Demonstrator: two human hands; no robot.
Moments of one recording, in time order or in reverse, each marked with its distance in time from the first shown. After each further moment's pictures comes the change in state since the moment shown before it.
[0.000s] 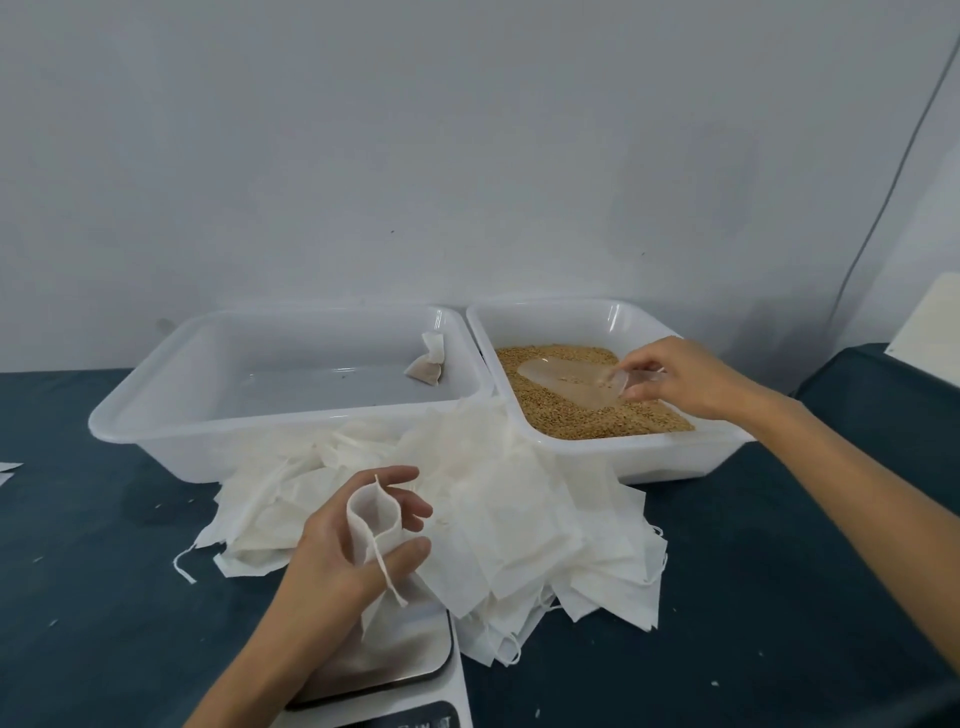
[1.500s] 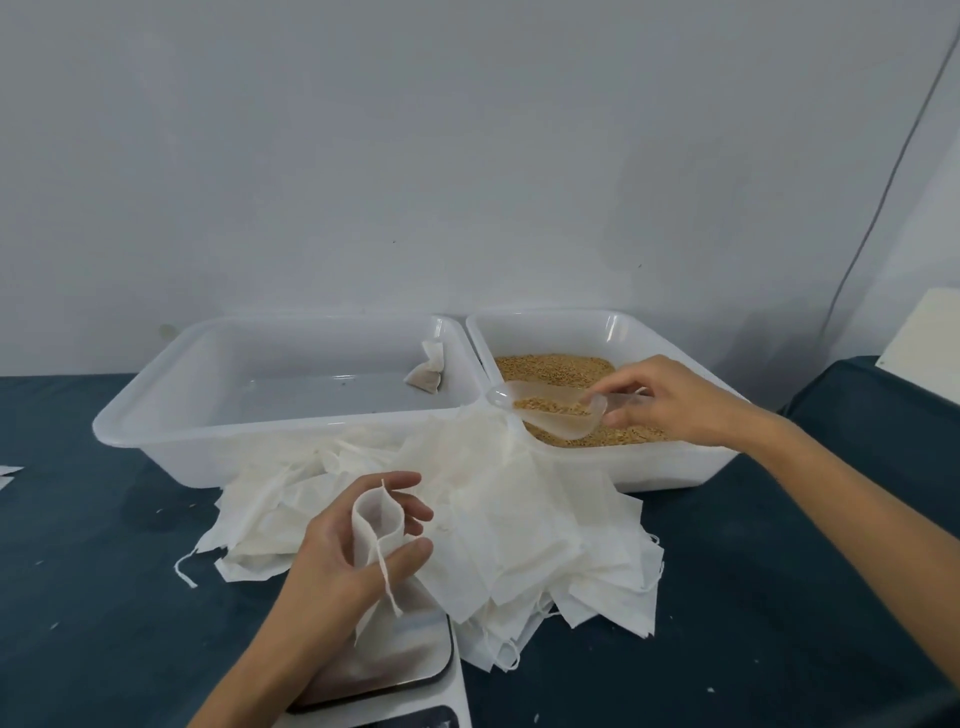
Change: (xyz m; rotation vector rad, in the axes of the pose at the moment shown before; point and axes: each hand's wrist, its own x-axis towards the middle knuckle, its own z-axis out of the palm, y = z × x) left_hand 0.000 -0.002 -0.001 0.001 -0.001 -0.006; right_hand -0.026 -0.035 0.003 0.169 -0.099 -0.117
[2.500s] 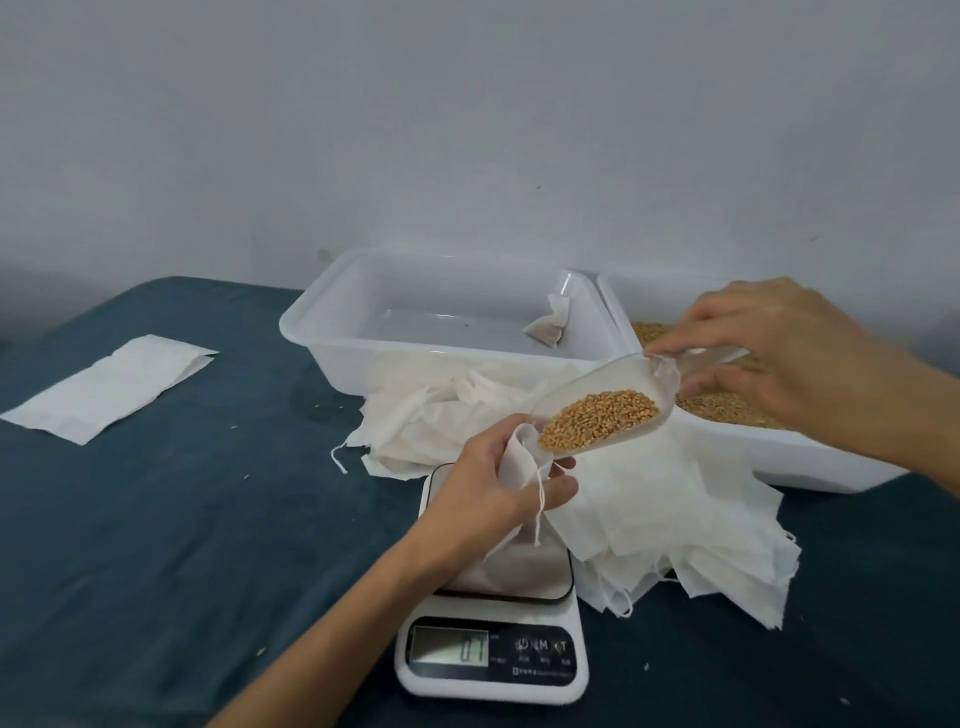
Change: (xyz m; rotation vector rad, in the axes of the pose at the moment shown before) left_hand -0.001 -0.002 0.001 -0.073 -0.052 -0.138; right_hand -0.012 -0.113 0.025 -0.490 0.085 -0.472
